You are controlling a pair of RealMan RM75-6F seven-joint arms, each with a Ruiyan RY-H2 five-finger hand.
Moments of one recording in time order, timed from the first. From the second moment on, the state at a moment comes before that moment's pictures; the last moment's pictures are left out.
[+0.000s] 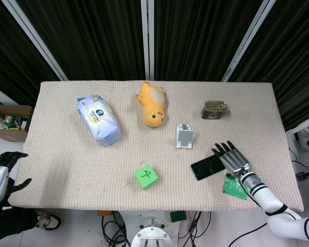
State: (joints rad) left arm -0.03 -1.08 -0.01 -1.58 1.59 1.59 -0.04; right arm 0.62 -1.26 -0.07 -1.59 -1.16 0.85 -0.59
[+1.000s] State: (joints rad) left arm -0.03 -1.08 -0.01 -1.56 1.57 1.57 -0.08; right arm 0.65 -1.31 -0.07 -1.57 -1.14 0.84 -0.63
